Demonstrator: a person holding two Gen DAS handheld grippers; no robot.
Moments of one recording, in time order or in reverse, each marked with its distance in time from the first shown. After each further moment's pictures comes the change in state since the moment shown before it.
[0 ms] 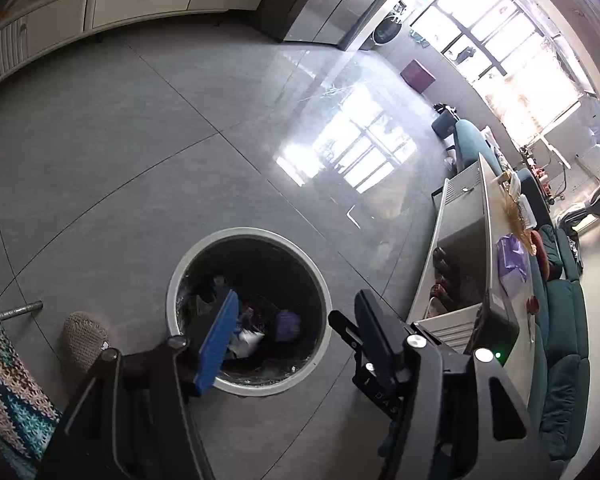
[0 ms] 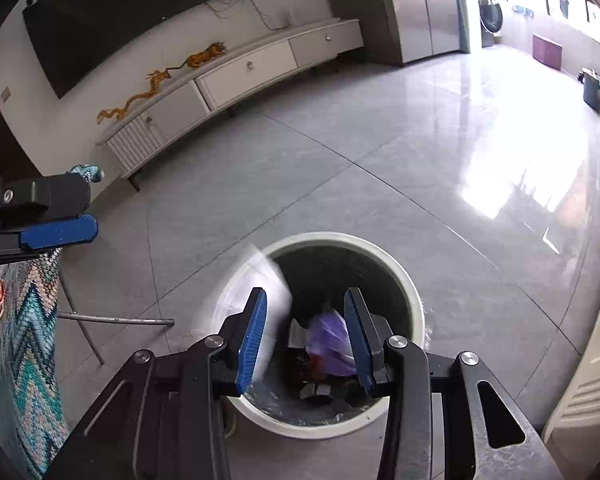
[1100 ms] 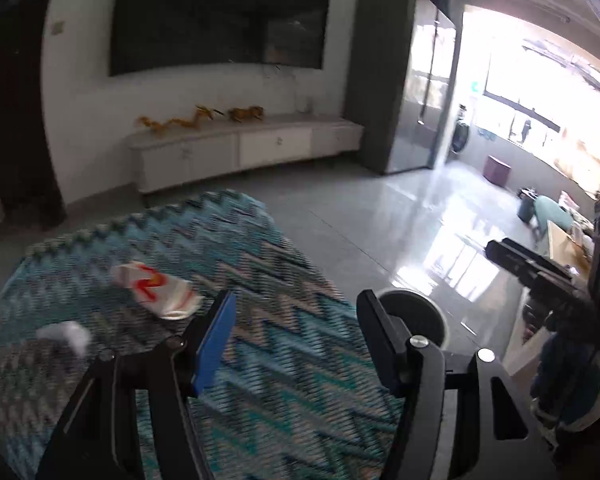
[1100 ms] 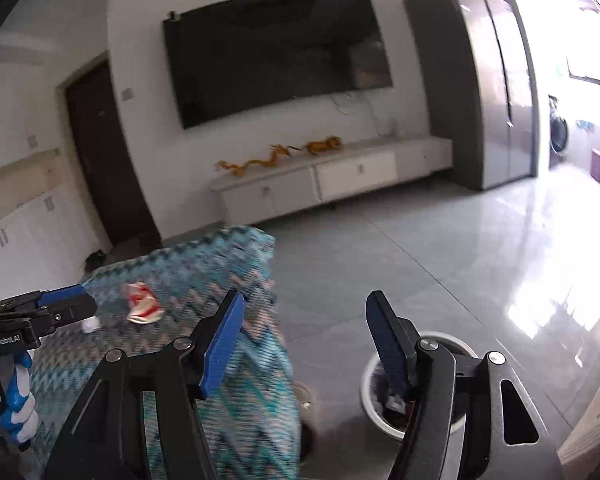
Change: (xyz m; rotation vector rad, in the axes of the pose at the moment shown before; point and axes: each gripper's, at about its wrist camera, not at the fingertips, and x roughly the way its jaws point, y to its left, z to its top) left arm -0.339 0.060 -0.217 0.029 -0.554 0.489; right arm -0.225 0.198 -0.025 -0.302 -0.357 0.242
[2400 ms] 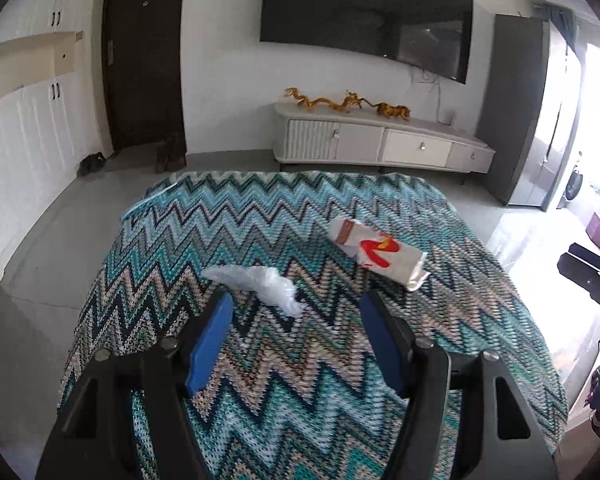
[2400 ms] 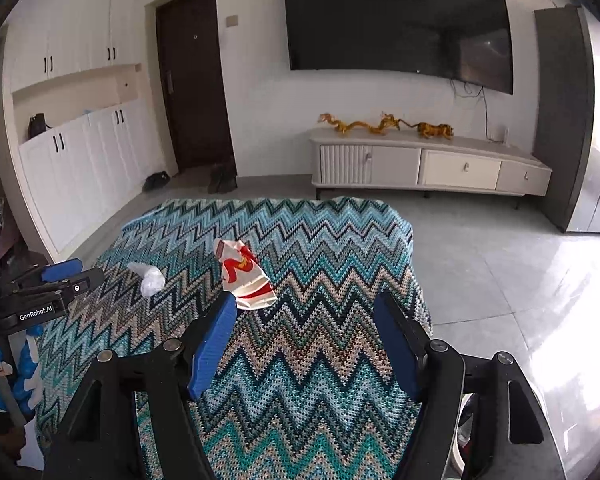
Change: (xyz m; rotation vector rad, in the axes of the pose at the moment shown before) left arm 0.002 0.190 -0.063 -0.258 0.037 0.370; right arm 0.106 0.160 -0.005 -0.270 0.185 0.204
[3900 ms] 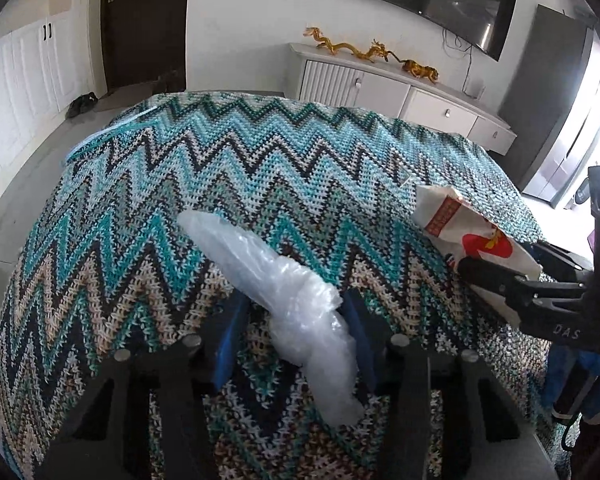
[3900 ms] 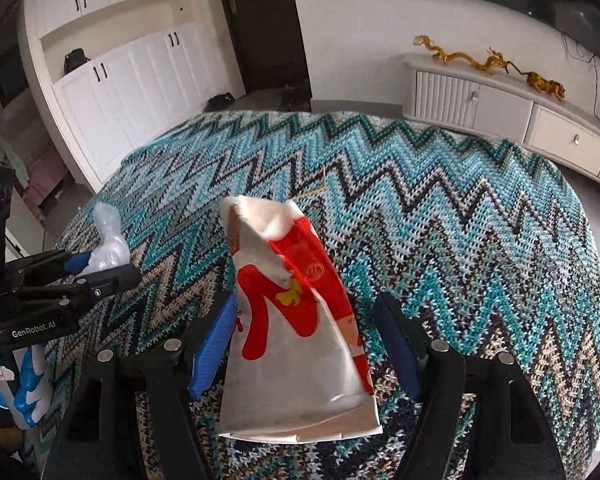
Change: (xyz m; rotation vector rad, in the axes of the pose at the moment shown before) left arm 0.144 0.042 0.002 -0.092 0.192 -0.040; right arm 0.237 0.061 0.020 -0.136 0.283 0.269
